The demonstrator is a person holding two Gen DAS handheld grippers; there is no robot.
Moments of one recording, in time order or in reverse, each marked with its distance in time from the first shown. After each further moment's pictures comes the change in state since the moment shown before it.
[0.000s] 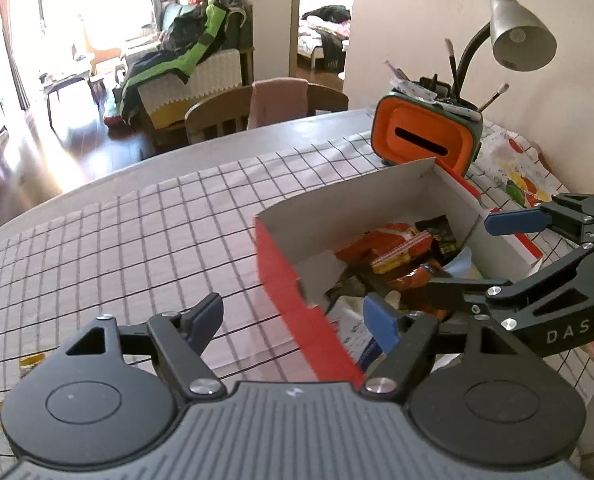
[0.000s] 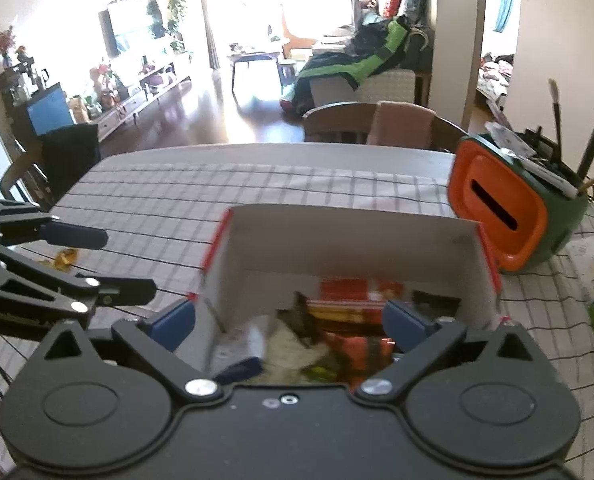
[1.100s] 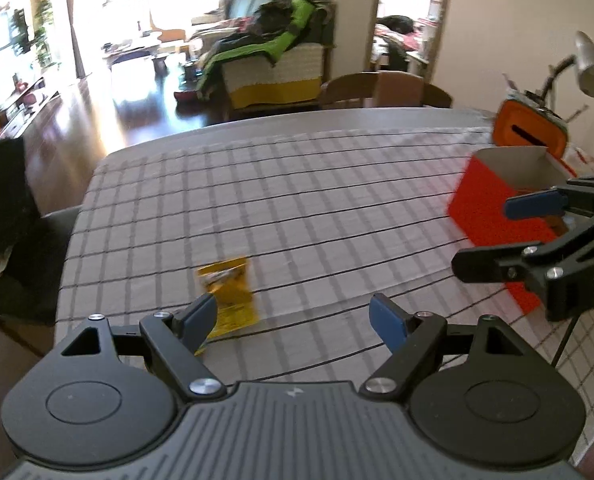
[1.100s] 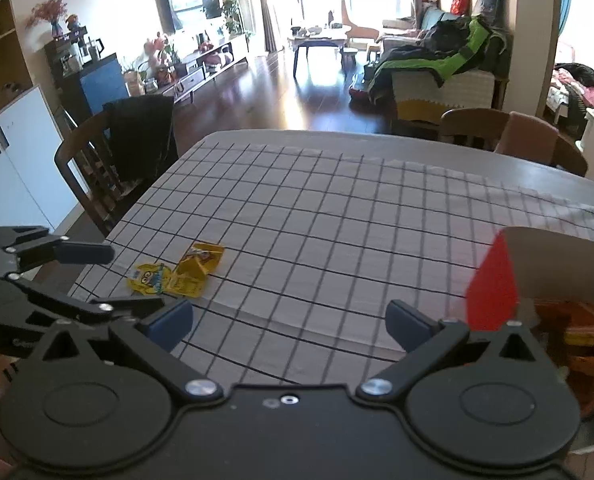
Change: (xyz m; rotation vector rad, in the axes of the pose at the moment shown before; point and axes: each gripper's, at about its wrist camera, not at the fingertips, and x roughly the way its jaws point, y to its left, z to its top) left arm -0.061 0.229 -0.123 -0.140 -0.006 0.102; right arm 0.079 0.225 0.026 -0.067 0.053 0.108
